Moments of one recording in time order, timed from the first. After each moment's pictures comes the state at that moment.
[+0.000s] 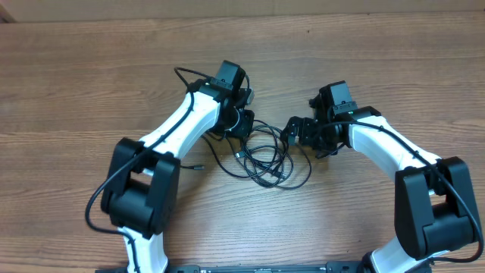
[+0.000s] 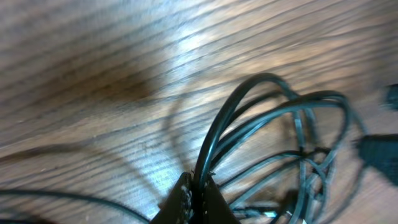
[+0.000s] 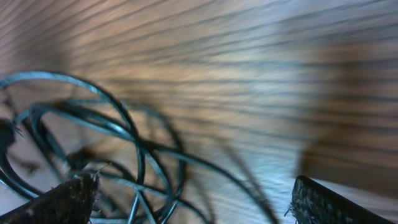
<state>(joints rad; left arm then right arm) -0.43 1.97 1.45 -0.81 0.27 -0.20 0.24 1.77 1.04 -0.54 -0.40 0.41</state>
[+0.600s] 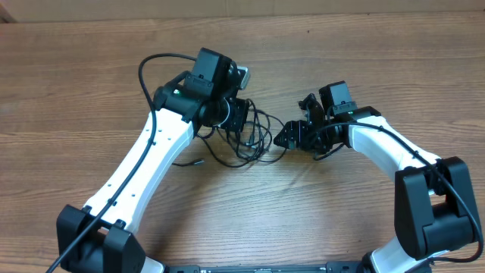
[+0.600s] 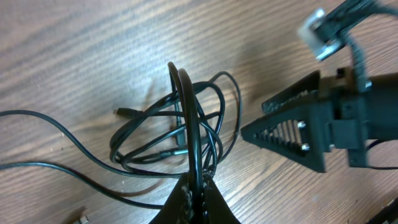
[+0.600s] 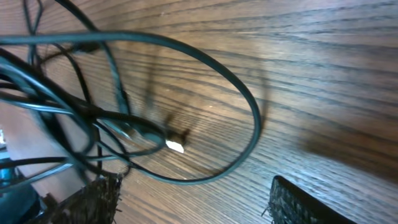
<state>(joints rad) -0.43 1.66 1.45 -0.90 0.27 -0.18 0.24 1.77 1.04 -0.54 -0.59 0.28</state>
